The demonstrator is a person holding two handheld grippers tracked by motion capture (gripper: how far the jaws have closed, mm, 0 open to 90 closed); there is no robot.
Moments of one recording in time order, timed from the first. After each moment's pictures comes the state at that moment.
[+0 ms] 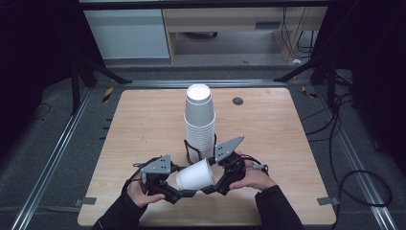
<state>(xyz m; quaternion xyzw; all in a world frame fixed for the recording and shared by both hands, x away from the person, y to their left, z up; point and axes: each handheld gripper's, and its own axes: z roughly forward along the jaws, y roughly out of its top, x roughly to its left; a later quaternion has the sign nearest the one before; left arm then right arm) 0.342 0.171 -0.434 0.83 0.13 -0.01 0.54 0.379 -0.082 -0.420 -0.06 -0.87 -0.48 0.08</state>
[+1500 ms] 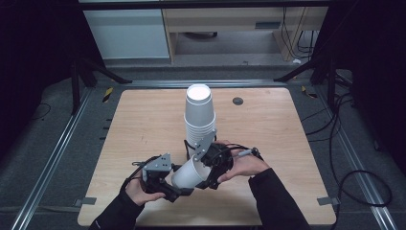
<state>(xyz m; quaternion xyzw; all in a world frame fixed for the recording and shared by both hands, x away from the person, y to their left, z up) 0.347 0.175 -0.438 0.86 0.16 0.00 0.49 0.387 -0.039 -0.385 0.00 -0.95 -0.32 0.02</state>
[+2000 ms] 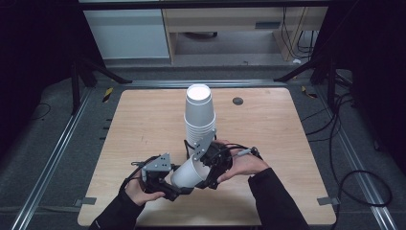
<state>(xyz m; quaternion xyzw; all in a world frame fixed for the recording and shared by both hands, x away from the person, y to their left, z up) 0.346 0.176 -0.435 0.86 0.16 0.01 0.49 0.388 -0.039 -0.386 0.00 -0.94 -0.33 0.02</state>
